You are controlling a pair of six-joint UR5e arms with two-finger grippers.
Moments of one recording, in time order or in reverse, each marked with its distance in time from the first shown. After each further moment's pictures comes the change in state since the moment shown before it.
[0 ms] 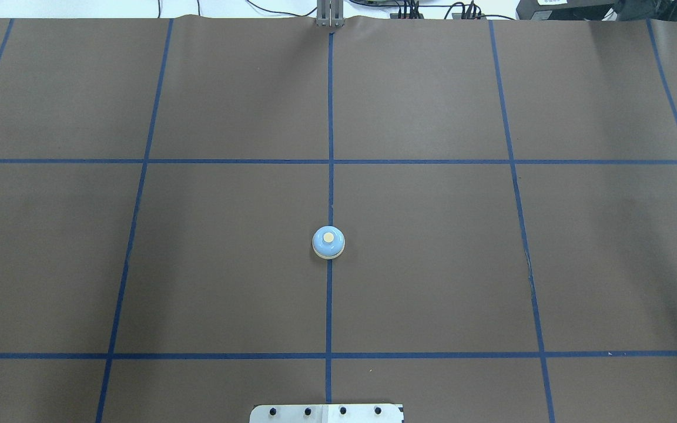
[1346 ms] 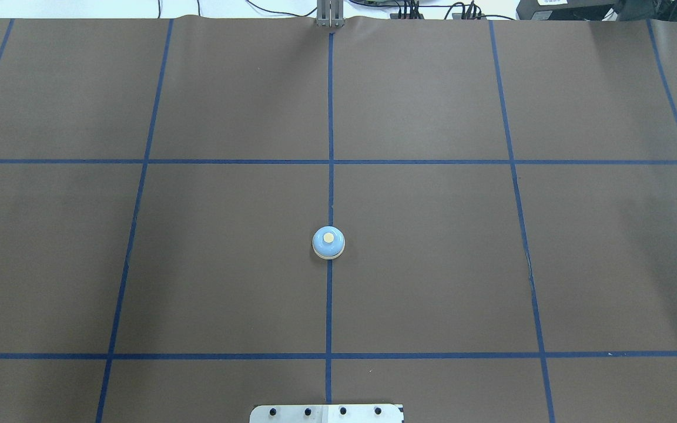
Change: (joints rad) left arm -0.111 -0.094 0.031 0.285 -0.053 0.023; right arm 0.041 -0.041 -0.072 -0.027 0.021 -0.148
